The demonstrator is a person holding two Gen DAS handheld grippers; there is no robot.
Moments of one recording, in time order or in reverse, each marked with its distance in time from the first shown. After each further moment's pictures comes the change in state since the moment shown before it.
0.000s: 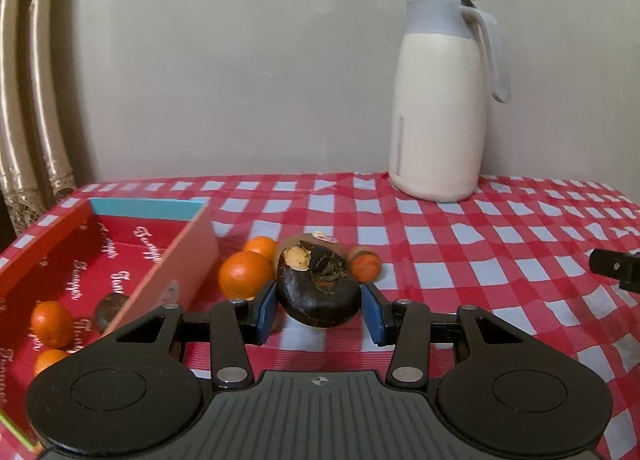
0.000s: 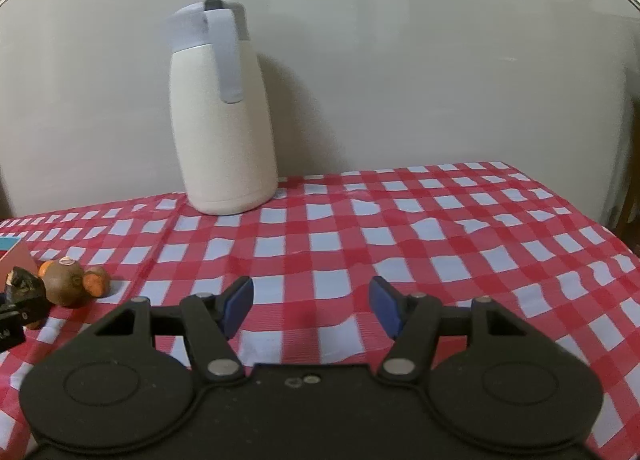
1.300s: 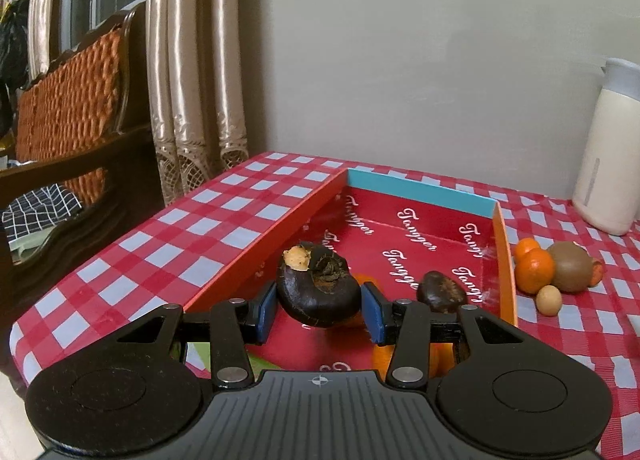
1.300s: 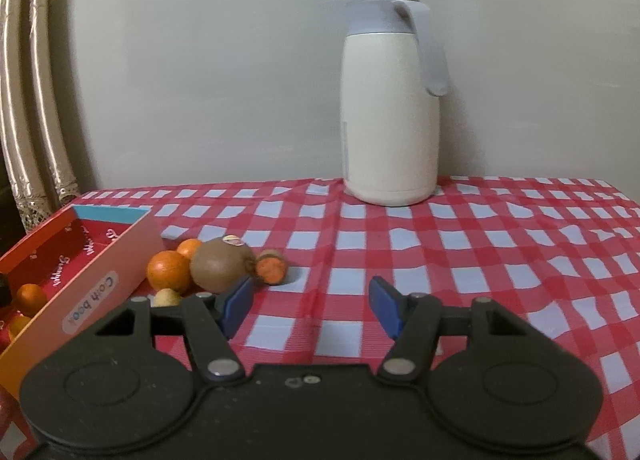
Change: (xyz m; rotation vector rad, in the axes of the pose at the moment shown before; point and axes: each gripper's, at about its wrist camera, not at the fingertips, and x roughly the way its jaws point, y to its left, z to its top) left arm -0.032 0.190 -0.031 -0.182 0.009 0.293; right arm -0.008 0.128 -0.014 -0.094 0.010 0.206
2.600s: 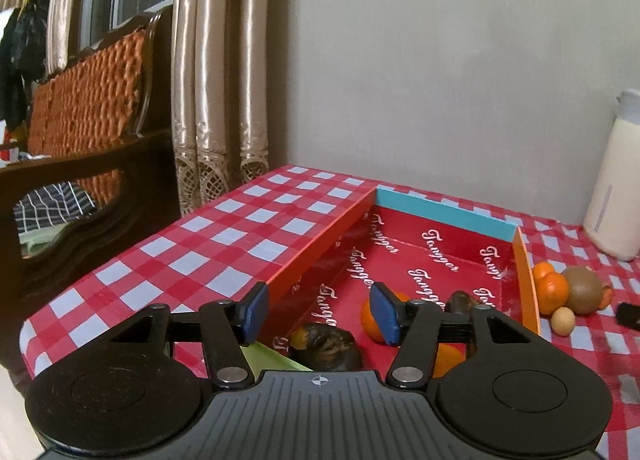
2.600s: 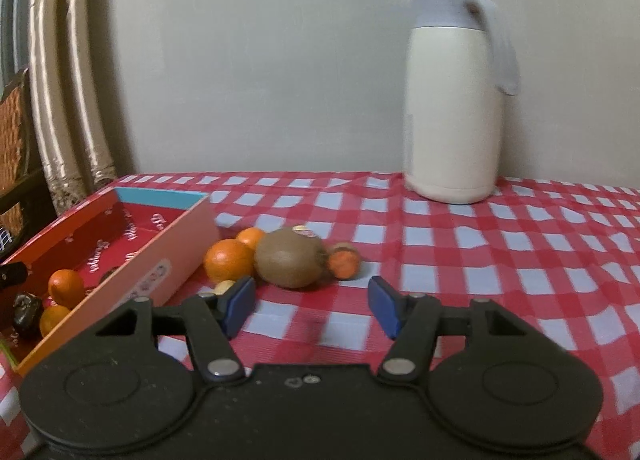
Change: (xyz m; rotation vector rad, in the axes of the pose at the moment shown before) left arm -0.006 0.025 0.002 -0.059 -0.047 0.011; right arm 0.013 0.039 -0.004 -0.058 0.020 0.105
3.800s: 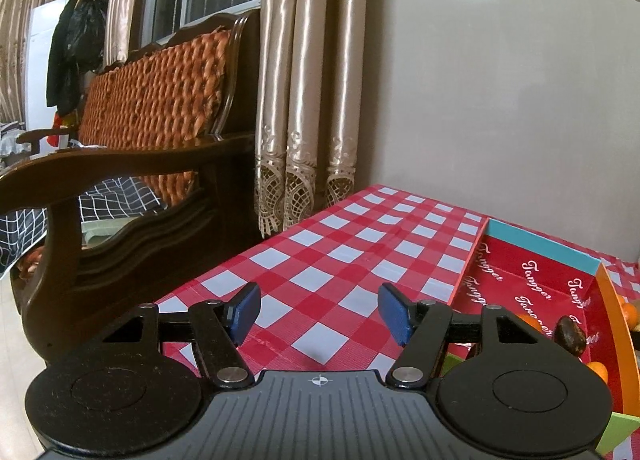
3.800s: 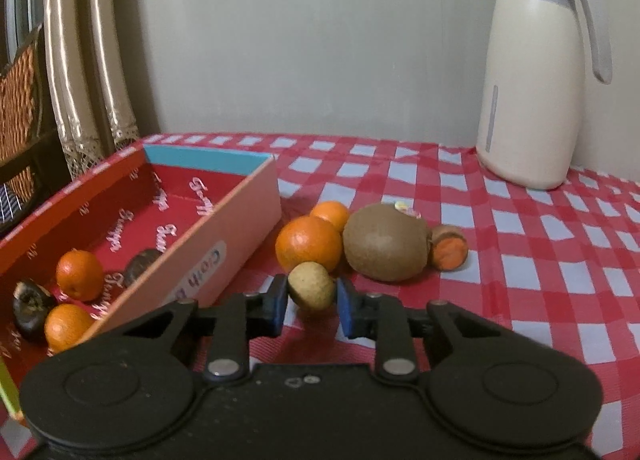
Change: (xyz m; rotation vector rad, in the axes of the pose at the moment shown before) left arm -0.003 0.094 -0.001 -0.088 -0.052 0.134; right arm 0.046 0.053 0.000 -0.045 0.093 0.045
